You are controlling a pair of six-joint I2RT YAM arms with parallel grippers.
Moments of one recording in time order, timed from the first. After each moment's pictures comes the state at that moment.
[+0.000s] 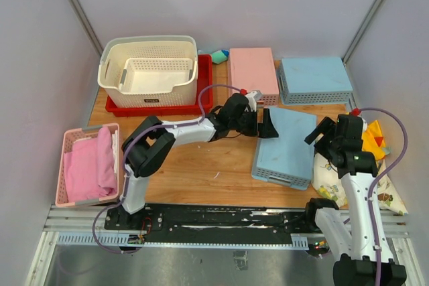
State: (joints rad) left arm -0.86 2.02 1.34 0.21 0.35 -0.70; right arm -0.08 0.74 0.79 -0.83 0.07 0.58
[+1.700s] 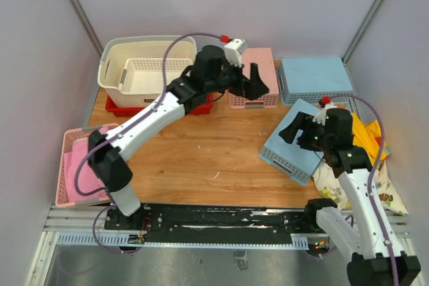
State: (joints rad) left arm -0.78 1.76 1.73 -0.24 0.28 -0.40; right arm 0.04 0.76 0.79 -0.65 -0.27 0.43
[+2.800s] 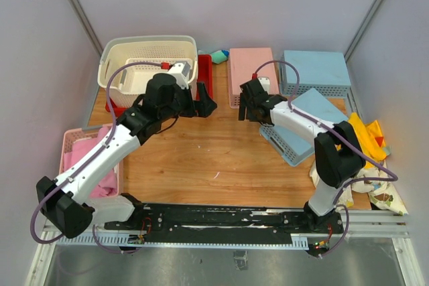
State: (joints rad) left arm -0.60 1.22 1.18 -0.38 0.03 -0.48; right arm 0.57 1.71 1.24 -0.48 0.35 0.51
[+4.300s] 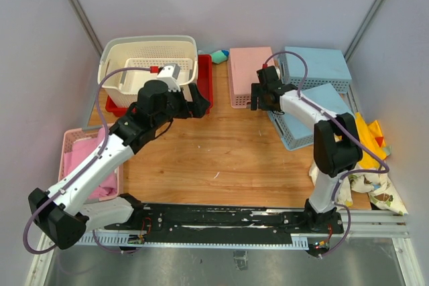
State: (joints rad) left arm -0.60 1.12 1.09 -0.31 -0.06 -0.49; right arm 0.40 1.83 1.36 -0.47 0.27 0.31
